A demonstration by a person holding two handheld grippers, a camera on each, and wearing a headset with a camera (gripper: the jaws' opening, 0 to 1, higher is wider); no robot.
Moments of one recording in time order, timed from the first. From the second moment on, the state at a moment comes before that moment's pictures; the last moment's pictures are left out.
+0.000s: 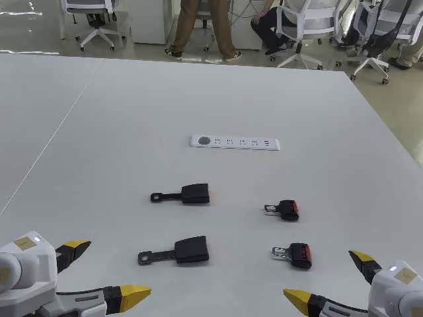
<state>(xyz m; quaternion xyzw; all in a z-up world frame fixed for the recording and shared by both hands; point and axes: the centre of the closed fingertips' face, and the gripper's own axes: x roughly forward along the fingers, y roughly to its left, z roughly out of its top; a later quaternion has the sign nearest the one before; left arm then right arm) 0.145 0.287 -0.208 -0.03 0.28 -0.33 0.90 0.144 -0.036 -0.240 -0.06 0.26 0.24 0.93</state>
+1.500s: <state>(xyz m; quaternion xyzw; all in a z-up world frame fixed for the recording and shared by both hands) 0.148 0.279 -0.213 -0.01 0.29 -0.34 0.89 0.146 -0.039 -0.242 -0.06 0.26 0.24 0.93</state>
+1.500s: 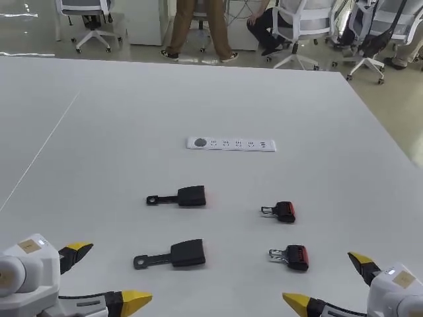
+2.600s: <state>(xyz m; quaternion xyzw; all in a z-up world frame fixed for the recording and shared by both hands) 0.157 0.278 -0.227 -0.01 0.29 -0.36 0.89 0.156 -0.043 -0.248 -0.07 0.27 0.25 0.93</state>
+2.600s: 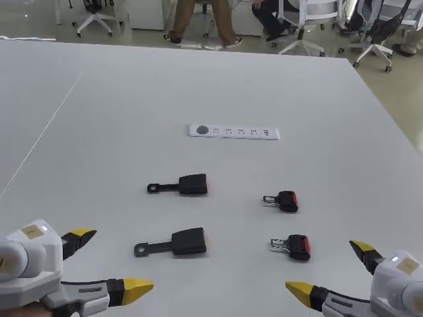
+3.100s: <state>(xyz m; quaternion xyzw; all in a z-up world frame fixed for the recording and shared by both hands) 0.174 0.251 -0.235 0.02 0.30 -0.39 0.87 0.179 -0.040 -0.266 -0.08 0.28 0.28 0.91</state>
